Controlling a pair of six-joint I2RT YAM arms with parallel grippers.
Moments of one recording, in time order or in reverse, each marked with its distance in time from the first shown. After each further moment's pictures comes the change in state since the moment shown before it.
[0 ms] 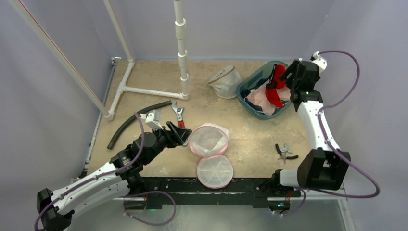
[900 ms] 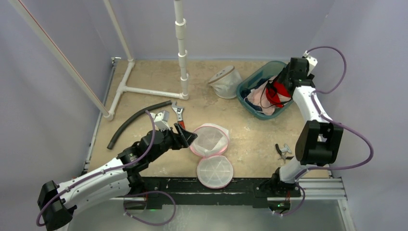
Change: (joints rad) left arm 0.000 0.124 -0.002 0.042 0.108 0.001; right arm 0.001 0.240 0.142 -0.101 0.151 -0.092
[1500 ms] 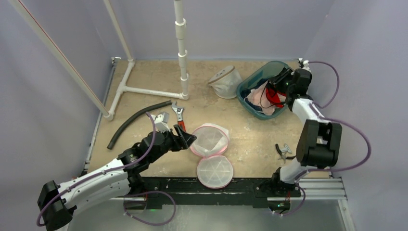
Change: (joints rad) left arm 0.000 -0.005 -0.031 -0.003 0.000 -0.026; right arm -0.060 -0.074 -0.297 0.509 -0.594 0.299
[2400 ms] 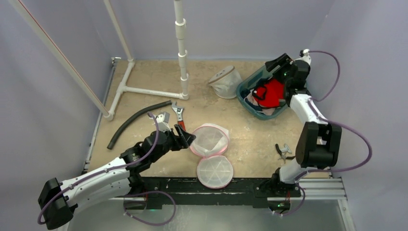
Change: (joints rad) left arm 0.000 0.033 0.000 -0.001 -0.047 0.015; right arm 0.064 0.068 0.101 0.082 0.055 0.012
